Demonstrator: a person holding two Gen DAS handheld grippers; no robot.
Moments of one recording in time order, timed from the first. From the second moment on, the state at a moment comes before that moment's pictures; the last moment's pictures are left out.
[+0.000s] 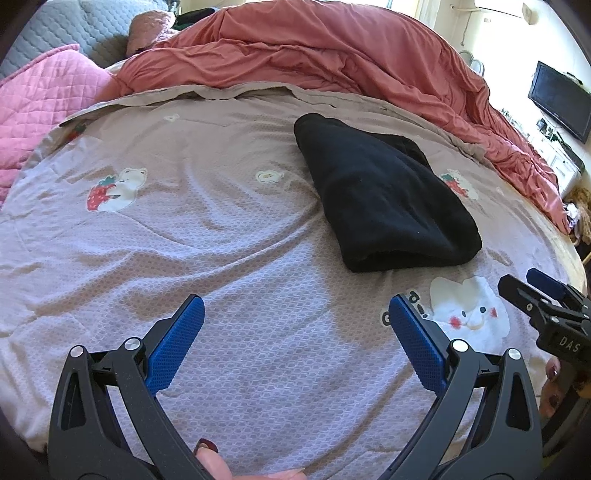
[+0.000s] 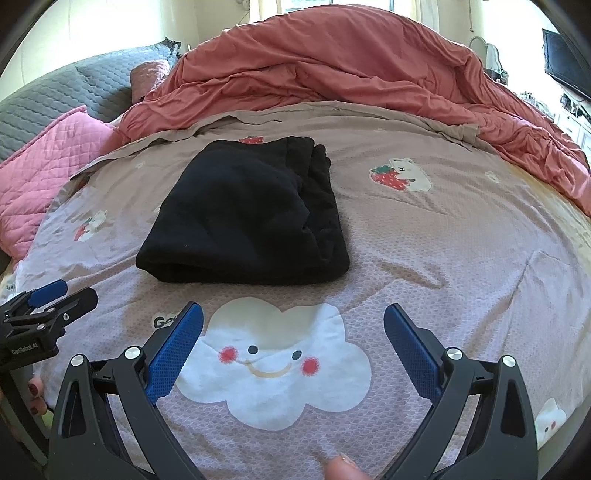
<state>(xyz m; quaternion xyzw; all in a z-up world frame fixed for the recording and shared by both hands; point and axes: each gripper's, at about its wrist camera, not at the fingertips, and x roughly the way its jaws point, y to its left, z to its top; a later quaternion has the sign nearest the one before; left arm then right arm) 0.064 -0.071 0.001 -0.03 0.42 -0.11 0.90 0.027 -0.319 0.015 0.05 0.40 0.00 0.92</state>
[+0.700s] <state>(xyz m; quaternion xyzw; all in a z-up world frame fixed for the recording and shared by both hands) 0.076 -0.011 0.005 -0.05 0.43 -0.05 0.90 0.002 -0.384 0.015 0.10 0.39 -0.14 0.91</state>
